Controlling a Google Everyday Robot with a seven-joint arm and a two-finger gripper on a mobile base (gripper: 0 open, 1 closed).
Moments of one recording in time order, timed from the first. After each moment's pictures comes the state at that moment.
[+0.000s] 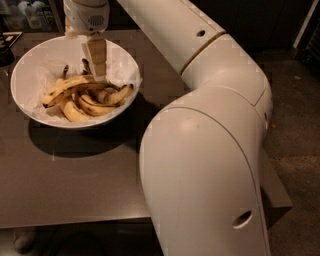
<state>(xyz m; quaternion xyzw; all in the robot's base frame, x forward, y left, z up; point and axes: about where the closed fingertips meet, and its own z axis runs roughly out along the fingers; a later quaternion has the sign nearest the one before) 0.654 0.171 0.956 -0.88 0.44 -0.01 0.18</state>
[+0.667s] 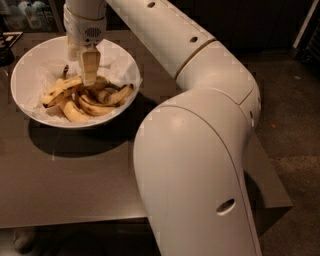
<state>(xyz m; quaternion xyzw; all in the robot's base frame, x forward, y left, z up) 0.653 0.189 0.927 -0.87 0.46 0.04 0.17</state>
